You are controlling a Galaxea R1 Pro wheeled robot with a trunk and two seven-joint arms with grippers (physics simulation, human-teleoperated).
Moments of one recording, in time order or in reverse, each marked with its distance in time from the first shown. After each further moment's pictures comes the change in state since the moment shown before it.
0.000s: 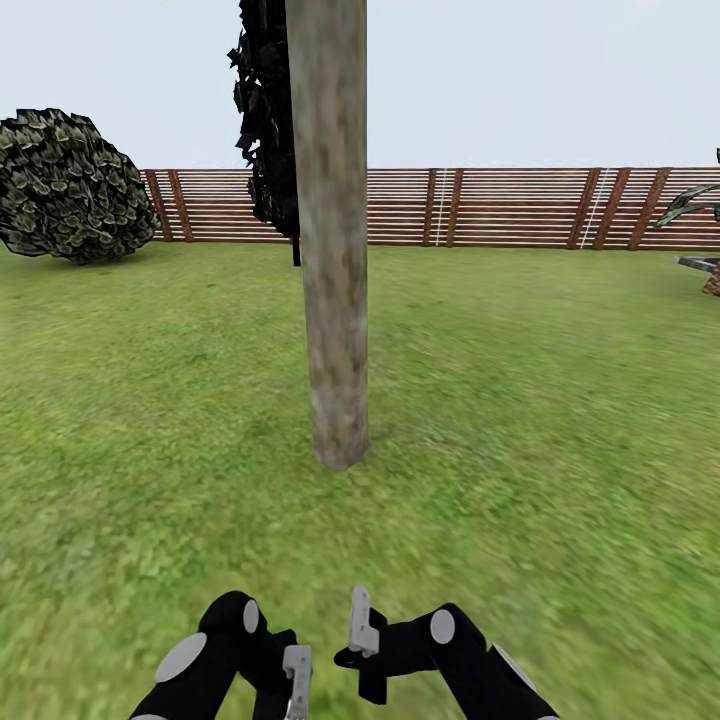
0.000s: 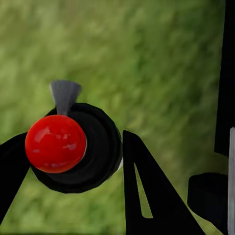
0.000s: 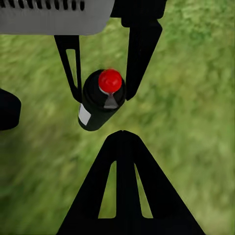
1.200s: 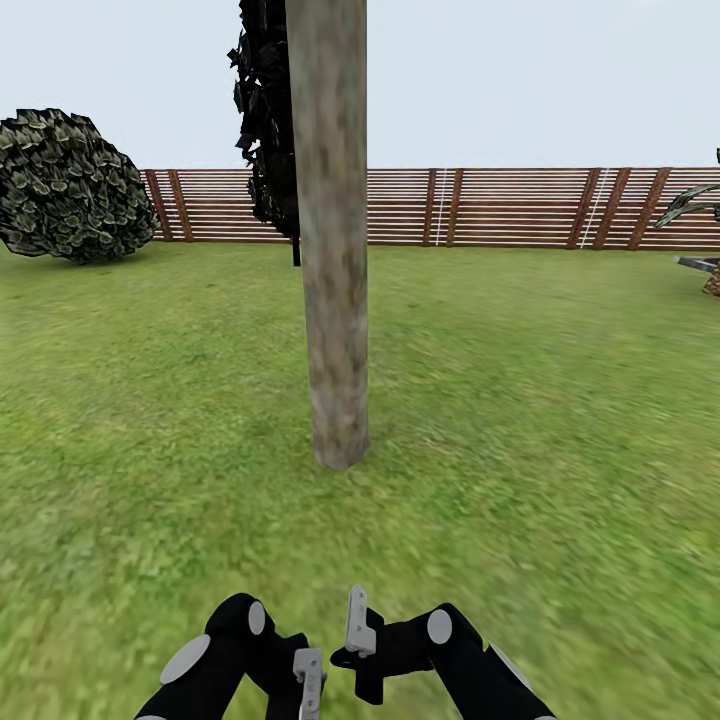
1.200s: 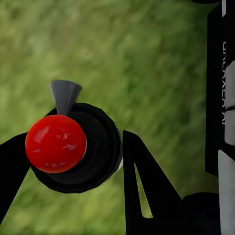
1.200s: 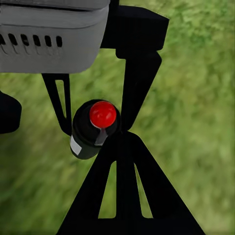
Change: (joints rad) left arm 0.000 0.001 -0.057 0.010 0.104 -0.002 -0.009; right arm 0.000 0.010 0.000 0.000 0.001 0.000 -0.002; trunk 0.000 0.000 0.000
